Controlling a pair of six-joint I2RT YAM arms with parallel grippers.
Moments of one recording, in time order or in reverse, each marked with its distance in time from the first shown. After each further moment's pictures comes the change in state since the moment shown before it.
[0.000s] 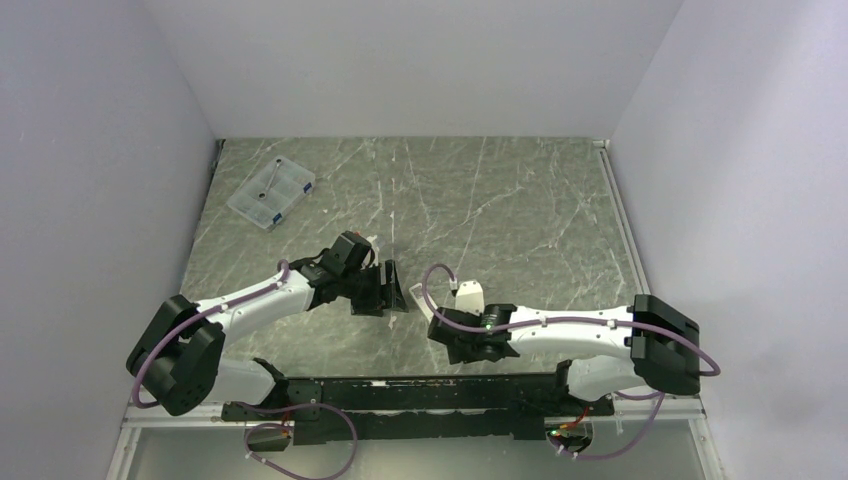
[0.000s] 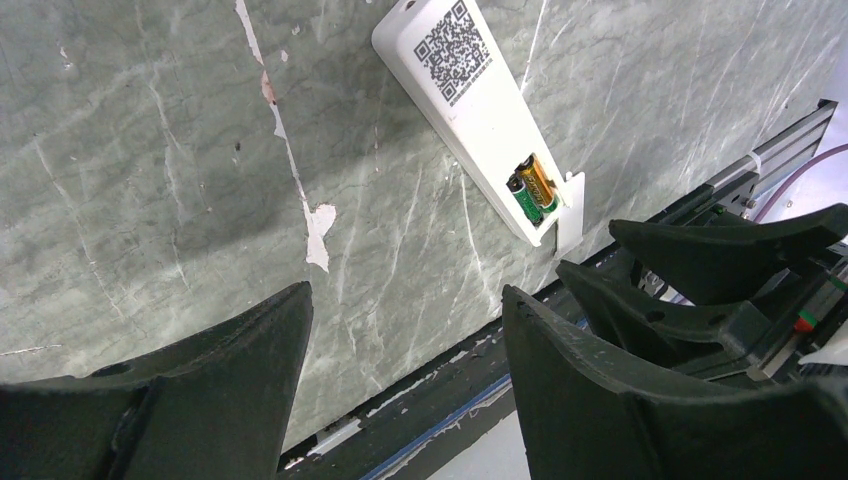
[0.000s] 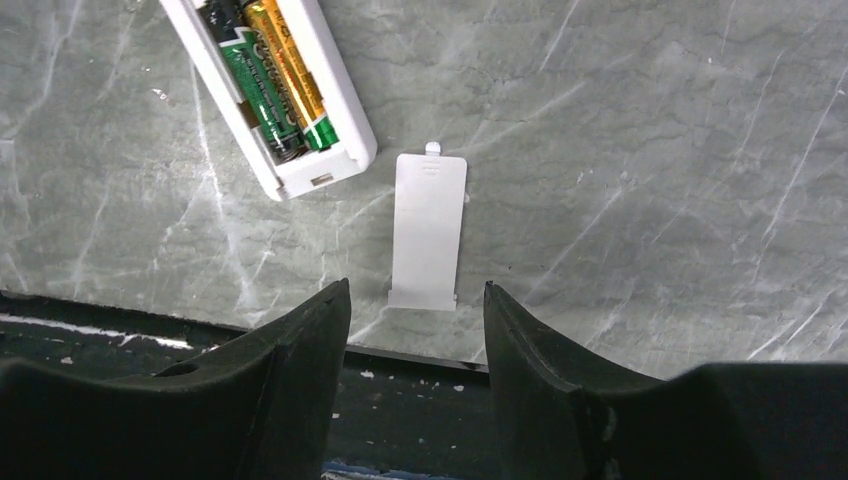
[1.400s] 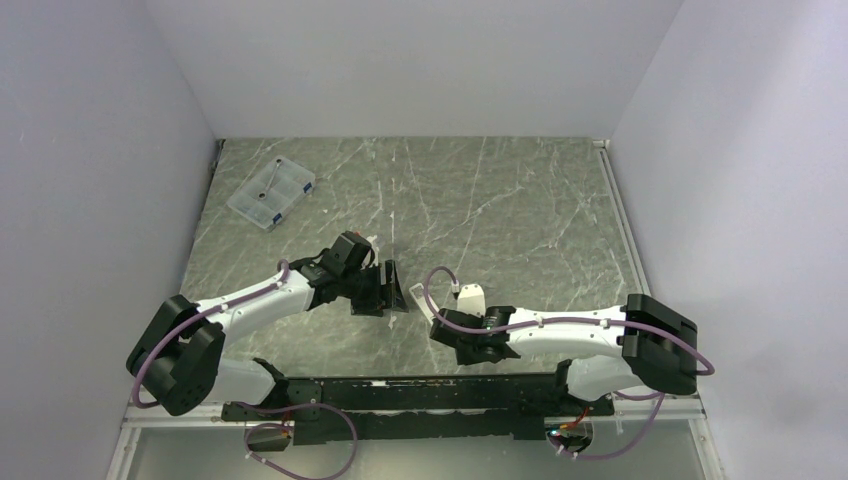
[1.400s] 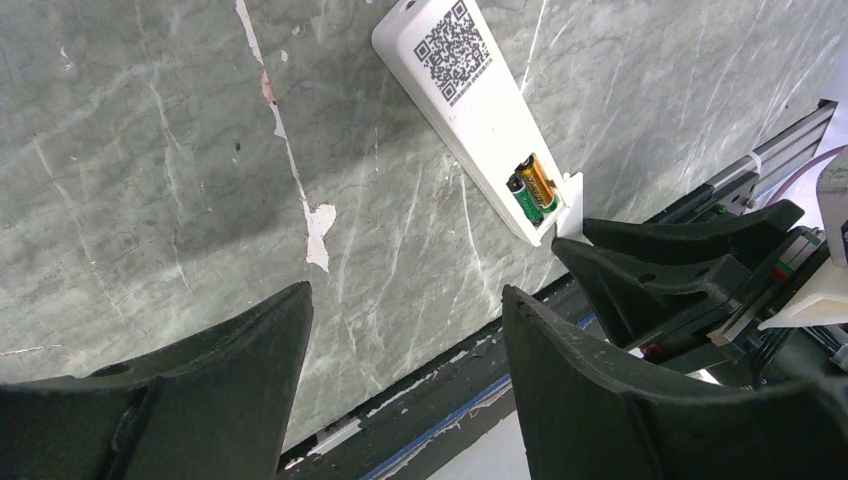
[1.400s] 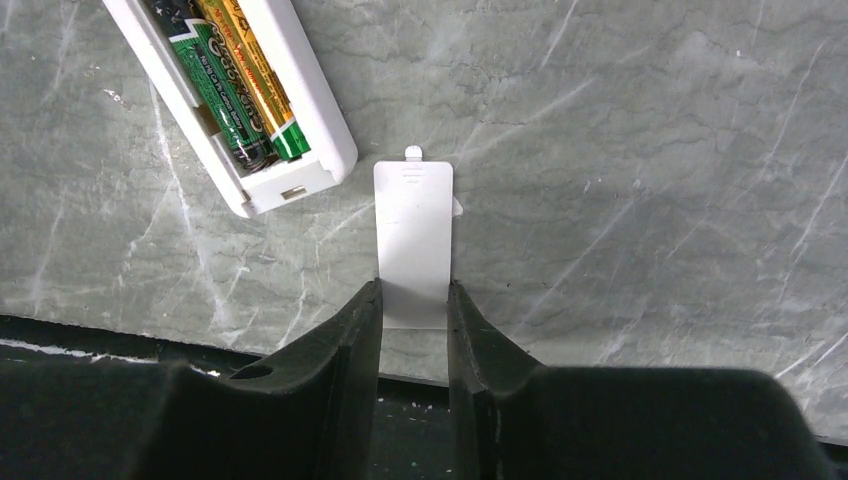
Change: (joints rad) left arm 0.000 0.000 0.000 0.000 0.000 0.000; right arm -0.021 0.018 -0.064 0.082 -0.026 -0.008
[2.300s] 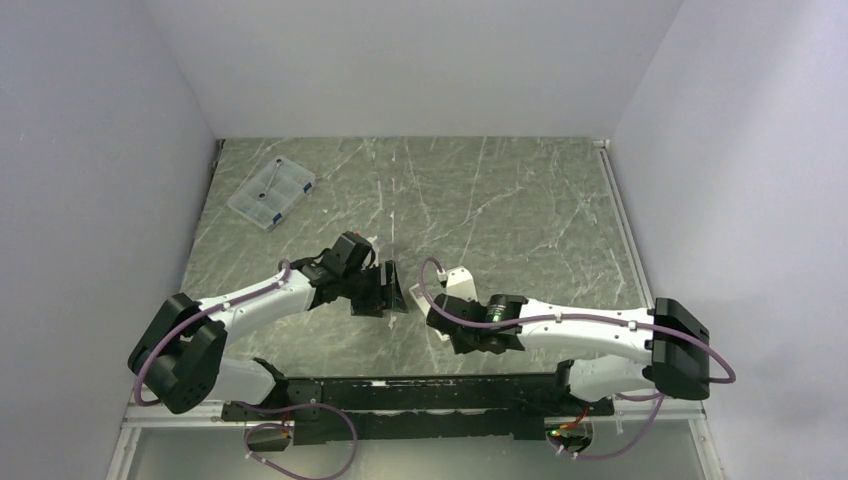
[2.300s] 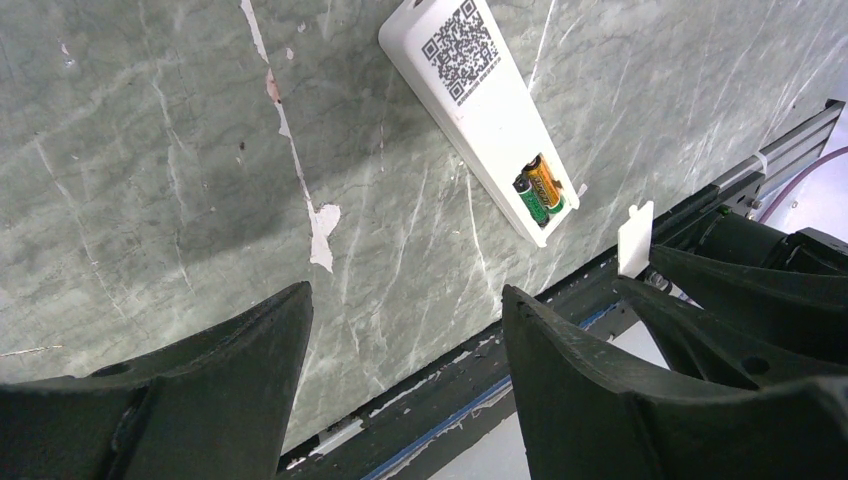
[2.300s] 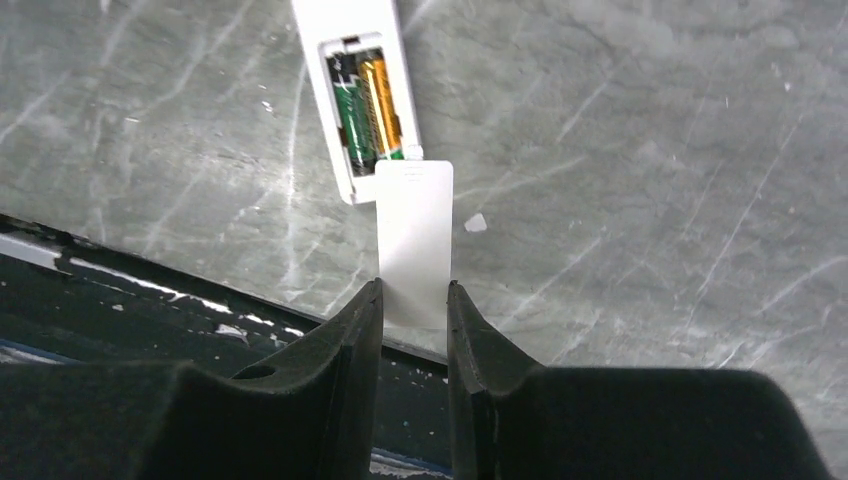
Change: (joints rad) left arm 0.000 0.010 0.000 -0.001 0.000 0.000; right arm -0.003 -0.082 0.141 -0.117 0.027 -0.197
